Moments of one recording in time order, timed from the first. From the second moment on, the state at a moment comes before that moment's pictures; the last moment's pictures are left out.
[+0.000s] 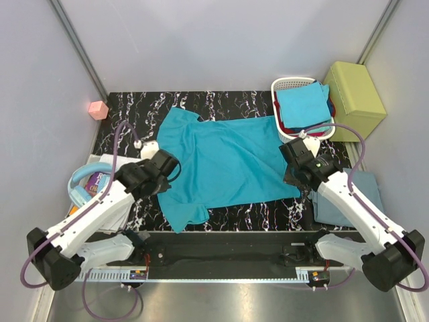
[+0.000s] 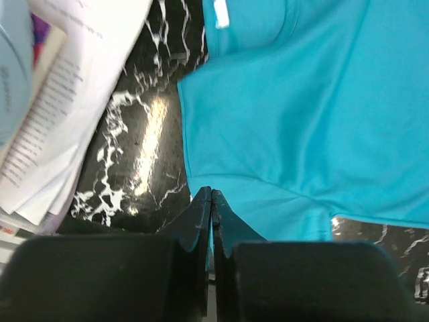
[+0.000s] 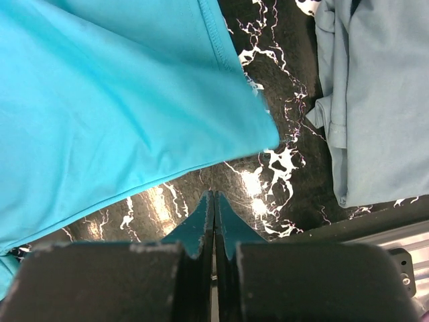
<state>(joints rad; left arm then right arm) -0.69 1.05 1.00 -1.08 -0.52 -0.86 0.52 1.10 1.03 -1.02 0.41 0.74</state>
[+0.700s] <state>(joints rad) -1.11 1.32 0.93 -0.92 -0.36 -1.02 0.52 1.14 1.01 -1.01 0.40 0.71</state>
